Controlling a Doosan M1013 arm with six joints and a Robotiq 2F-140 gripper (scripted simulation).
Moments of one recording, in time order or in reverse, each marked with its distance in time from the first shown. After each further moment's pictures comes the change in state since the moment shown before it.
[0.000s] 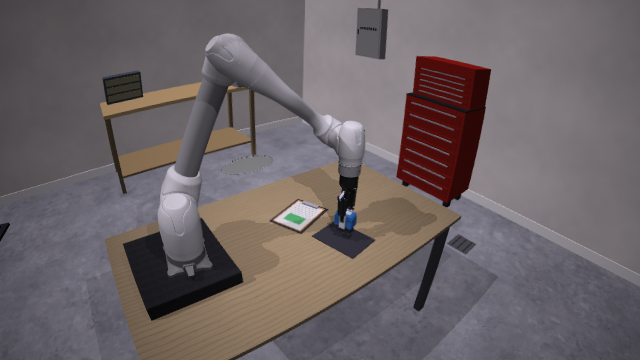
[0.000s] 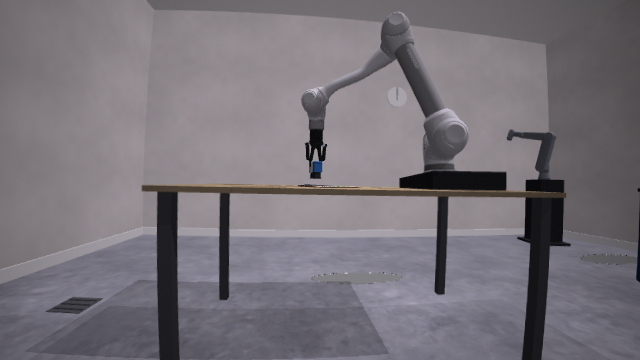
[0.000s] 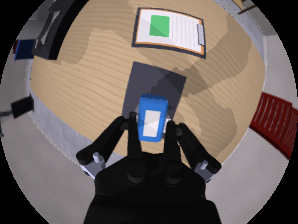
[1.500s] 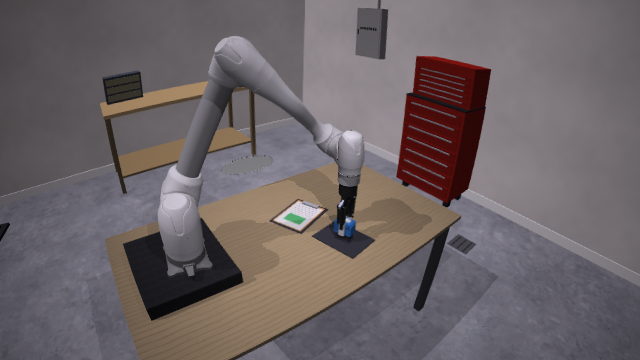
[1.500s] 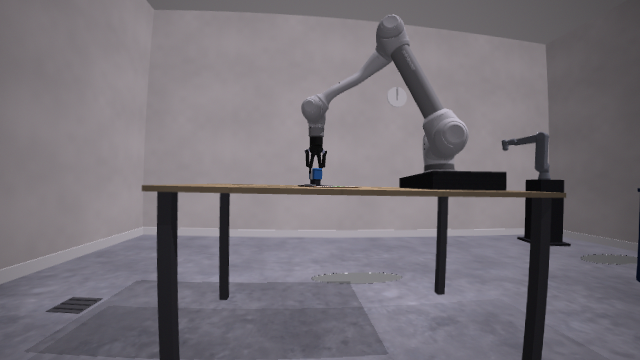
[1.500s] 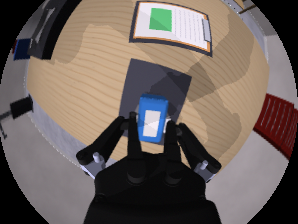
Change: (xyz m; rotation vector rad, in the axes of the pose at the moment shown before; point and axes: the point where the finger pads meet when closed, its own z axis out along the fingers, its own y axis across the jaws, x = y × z) arm 0.000 0.000 0.040 0.000 0.000 0.000
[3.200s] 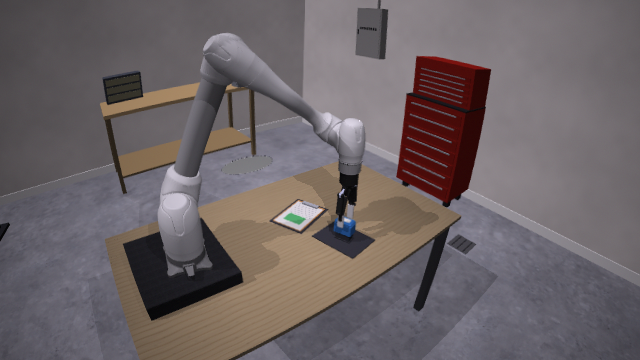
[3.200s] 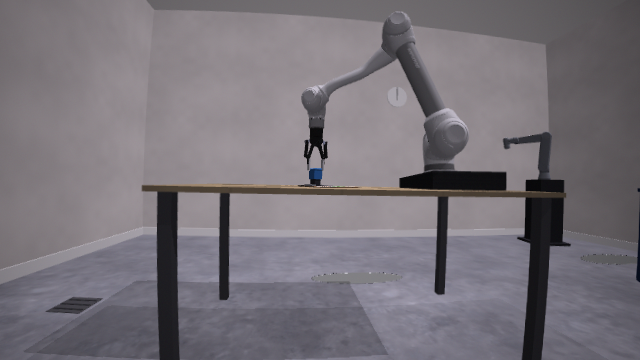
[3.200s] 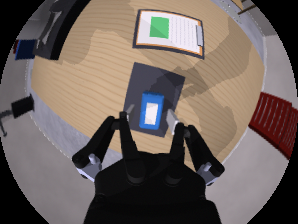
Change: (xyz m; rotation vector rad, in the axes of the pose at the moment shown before) arm 0.000 0.000 -0.050 0.000 0.000 0.000
